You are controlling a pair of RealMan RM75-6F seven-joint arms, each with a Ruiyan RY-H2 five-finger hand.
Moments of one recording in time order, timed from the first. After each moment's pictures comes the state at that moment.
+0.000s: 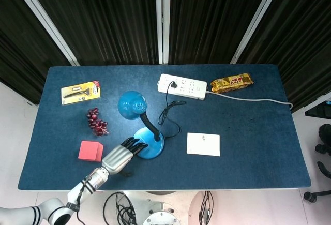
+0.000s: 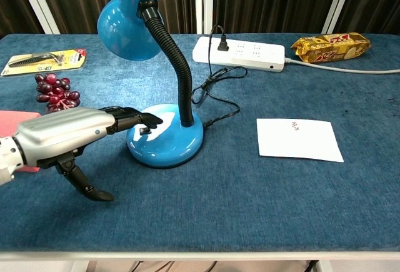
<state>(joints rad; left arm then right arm) -0.54 -1.57 0.01 -1.49 1.60 0.97 0.08 -0.04 -0.99 0.05 -1.40 -1.52 1.58 0.33</state>
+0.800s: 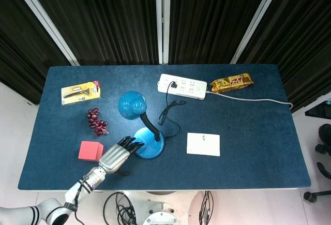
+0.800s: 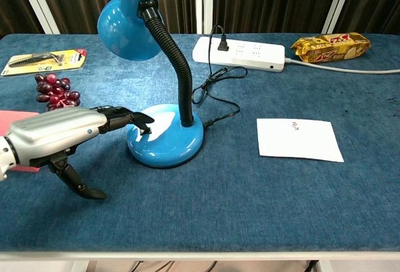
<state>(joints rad) -0.55 -1.57 0.04 -1.48 1.58 1.00 0.07 -0.05 -1.00 0.05 -1.40 -1.52 1.58 0.32</state>
